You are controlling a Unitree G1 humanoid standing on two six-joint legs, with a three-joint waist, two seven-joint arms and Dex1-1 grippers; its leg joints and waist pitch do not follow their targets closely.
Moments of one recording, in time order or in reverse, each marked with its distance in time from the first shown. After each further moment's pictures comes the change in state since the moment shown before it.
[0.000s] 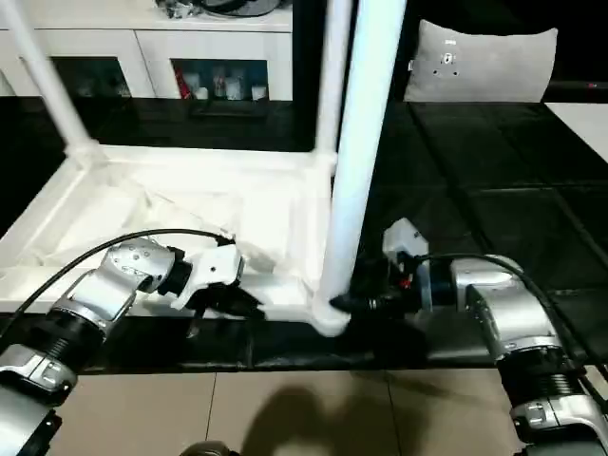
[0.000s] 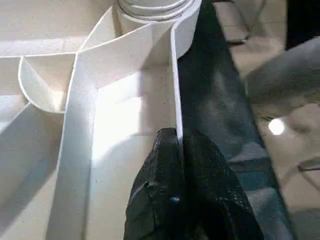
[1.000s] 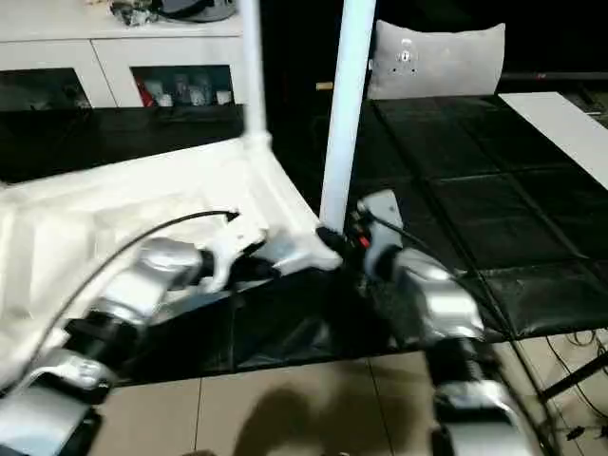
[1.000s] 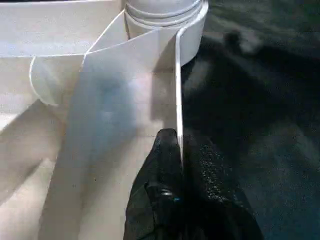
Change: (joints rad) left arm -0.014 -0.242 0.124 -0.009 0.076 0.380 0.573; right arm -0.104 0.395 -0.188 0.141 -0.117 0.057 -0.887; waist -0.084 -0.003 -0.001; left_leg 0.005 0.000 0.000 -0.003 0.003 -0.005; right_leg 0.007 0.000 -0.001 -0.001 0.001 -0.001
